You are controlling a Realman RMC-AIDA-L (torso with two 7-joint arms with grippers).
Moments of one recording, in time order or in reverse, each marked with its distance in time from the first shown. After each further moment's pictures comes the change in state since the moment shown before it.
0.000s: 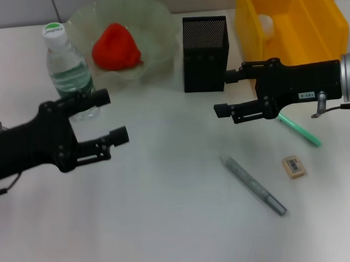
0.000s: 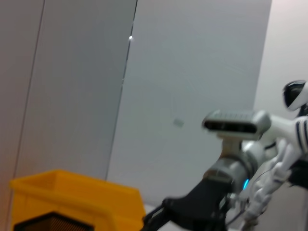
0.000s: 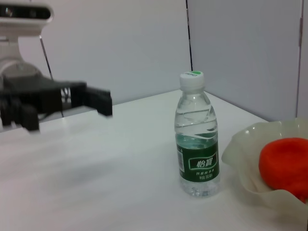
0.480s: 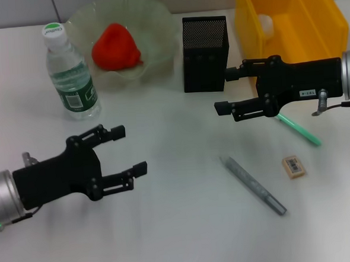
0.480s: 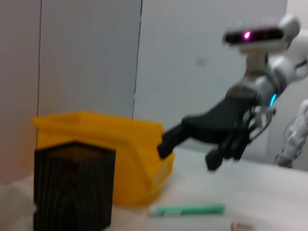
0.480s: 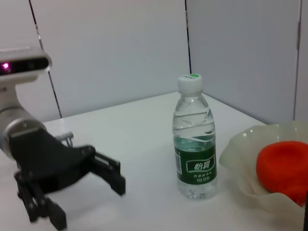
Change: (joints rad) left arm 0.017 -0.051 0.007 -0.210 0.124 -0.248 0.357; right arm 0.001 -0.002 0.000 -0.006 0.003 -0.001 0.000
